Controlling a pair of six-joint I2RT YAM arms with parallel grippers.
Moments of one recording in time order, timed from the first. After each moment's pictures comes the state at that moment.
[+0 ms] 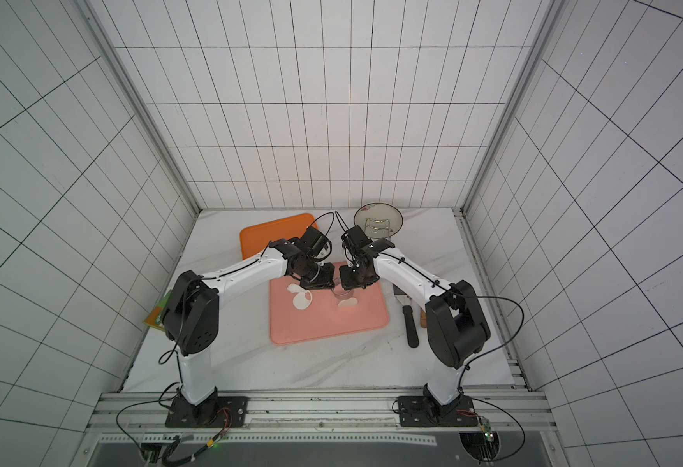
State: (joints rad) left arm -0.67 1.92 1.53 -0.77 0.30 -0.62; right arm 0.65 1.74 1.37 -0.82 -0.16 0.27
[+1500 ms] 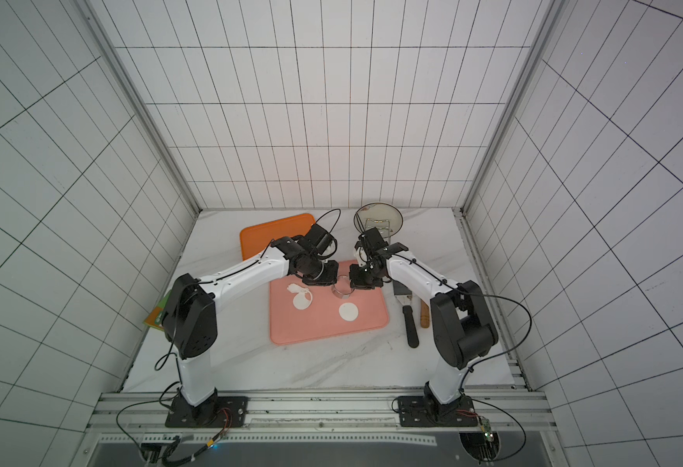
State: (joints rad) left arm -0.71 1.91 1.60 -0.80 0.20 -0.60; right arm 0.55 1.72 1.26 -0.72 -0.33 0.34
